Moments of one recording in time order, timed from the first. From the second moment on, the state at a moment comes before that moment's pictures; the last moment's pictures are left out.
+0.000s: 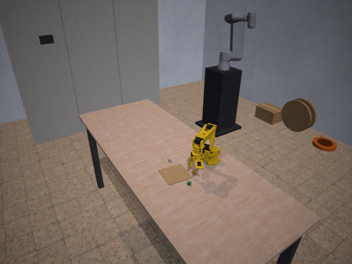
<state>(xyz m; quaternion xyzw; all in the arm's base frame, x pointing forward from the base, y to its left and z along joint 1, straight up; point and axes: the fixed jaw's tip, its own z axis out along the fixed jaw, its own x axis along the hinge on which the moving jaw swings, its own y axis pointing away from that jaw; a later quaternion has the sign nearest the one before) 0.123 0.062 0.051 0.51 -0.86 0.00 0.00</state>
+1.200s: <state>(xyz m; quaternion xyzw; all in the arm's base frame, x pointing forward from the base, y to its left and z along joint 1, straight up) 0.122 0.060 0.054 0.51 -0.86 0.00 0.00</state>
